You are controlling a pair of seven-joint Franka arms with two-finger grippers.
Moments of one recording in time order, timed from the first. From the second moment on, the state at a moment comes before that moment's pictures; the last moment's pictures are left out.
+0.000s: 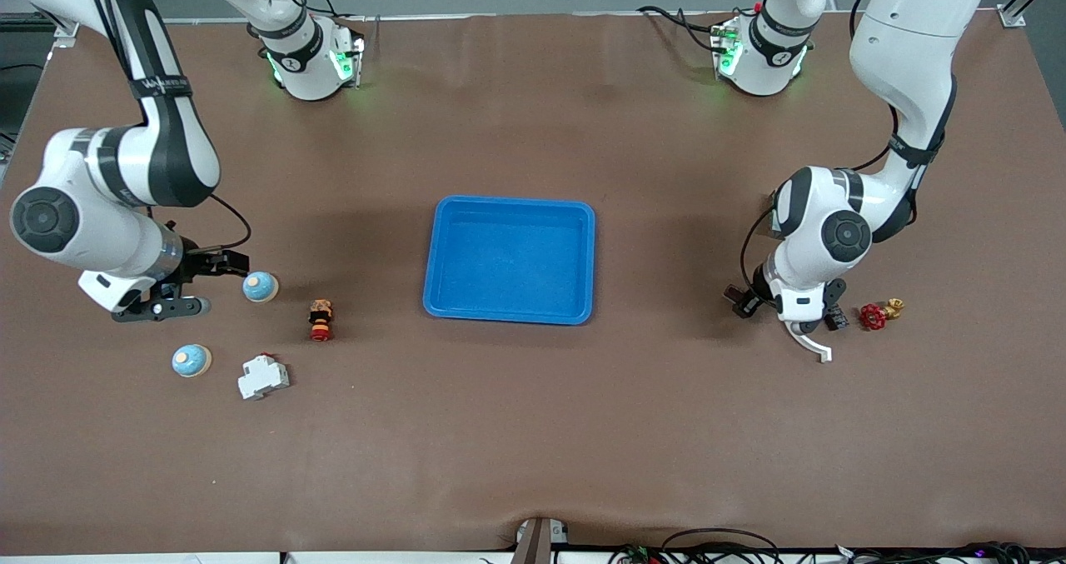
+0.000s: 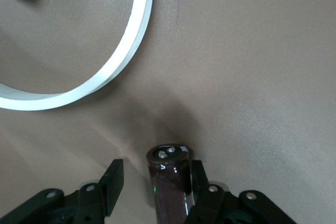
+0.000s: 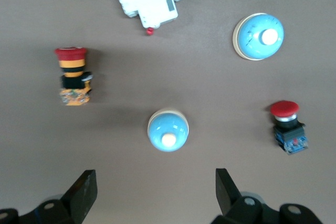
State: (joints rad) left arm -0.10 0.49 -0.09 -2.11 0.00 2.58 -1.00; right arm -0.04 0.24 0.02 -2.02 -0.08 2.14 -0.09
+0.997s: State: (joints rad) left arm -0.36 0.40 -0.10 -2.01 0.00 2.57 -1.41; right arm -0.12 0.36 0.02 -2.18 -0.07 2.46 -0.22
